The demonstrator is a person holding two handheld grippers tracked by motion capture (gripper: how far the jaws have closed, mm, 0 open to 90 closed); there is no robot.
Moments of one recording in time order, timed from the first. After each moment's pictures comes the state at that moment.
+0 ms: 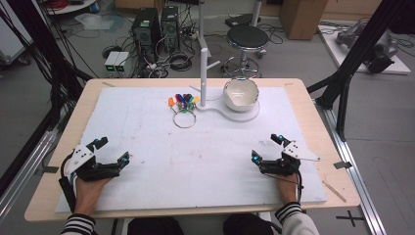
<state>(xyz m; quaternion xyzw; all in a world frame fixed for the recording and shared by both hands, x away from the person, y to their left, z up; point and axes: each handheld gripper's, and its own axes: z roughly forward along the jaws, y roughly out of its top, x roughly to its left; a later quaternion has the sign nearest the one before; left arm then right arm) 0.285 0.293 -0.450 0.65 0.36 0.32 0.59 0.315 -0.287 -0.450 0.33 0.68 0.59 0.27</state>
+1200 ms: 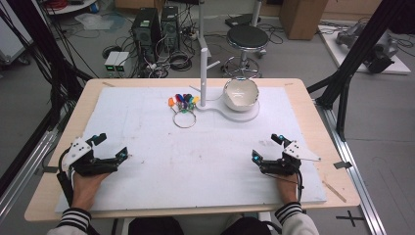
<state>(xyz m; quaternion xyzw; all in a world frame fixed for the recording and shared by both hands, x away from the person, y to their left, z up) 0.296 0.296 -0.430 0.66 0.37 0.31 0.58 0.314 -0.288 -0.450 0.33 0.68 0.60 0.27</state>
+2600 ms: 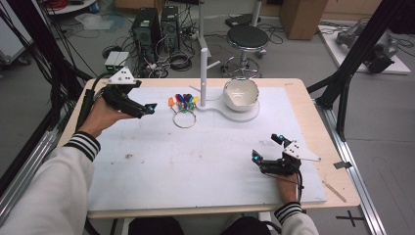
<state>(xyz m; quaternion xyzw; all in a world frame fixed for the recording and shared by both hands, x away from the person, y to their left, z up) 0.424 0.209 -0.289 0.84 0.23 0.23 0.44 0.315 -0.288 -0.450 0.33 0.68 0.60 0.27</state>
